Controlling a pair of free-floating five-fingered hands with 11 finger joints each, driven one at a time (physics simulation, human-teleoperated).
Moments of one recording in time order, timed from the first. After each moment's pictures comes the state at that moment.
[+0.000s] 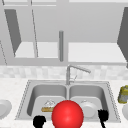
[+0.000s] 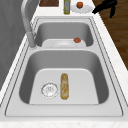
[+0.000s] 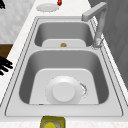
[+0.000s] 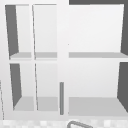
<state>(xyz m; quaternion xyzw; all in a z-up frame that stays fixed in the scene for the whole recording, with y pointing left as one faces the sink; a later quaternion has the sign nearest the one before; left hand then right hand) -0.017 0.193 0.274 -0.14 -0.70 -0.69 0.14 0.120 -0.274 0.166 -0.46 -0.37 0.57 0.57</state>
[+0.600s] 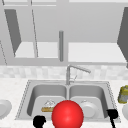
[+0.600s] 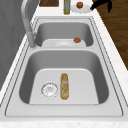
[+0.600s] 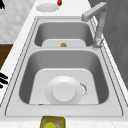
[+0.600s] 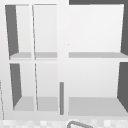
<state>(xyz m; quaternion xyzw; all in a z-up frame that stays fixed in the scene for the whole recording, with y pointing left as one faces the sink) -0.017 0.193 0.274 -0.14 -0.70 -0.69 0.14 0.135 -0.349 0.180 -0.43 -0.33 0.60 0.59</state>
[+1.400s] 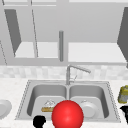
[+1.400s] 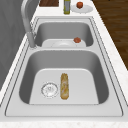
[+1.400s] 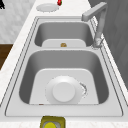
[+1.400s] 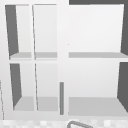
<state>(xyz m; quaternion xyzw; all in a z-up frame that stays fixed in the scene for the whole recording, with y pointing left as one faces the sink) -0.017 0.193 0.274 -0.14 -0.70 -0.69 0.14 0.142 -0.450 0.239 -0.38 -0.28 0.63 0.62</state>
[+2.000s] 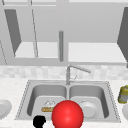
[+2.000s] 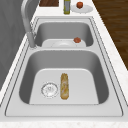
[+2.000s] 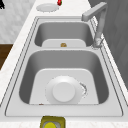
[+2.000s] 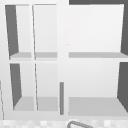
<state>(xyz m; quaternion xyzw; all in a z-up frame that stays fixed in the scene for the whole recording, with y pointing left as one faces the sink) -0.017 0.193 0.274 -0.14 -0.70 -0.69 0.14 0.156 -0.530 0.266 -0.37 -0.27 0.63 0.63</state>
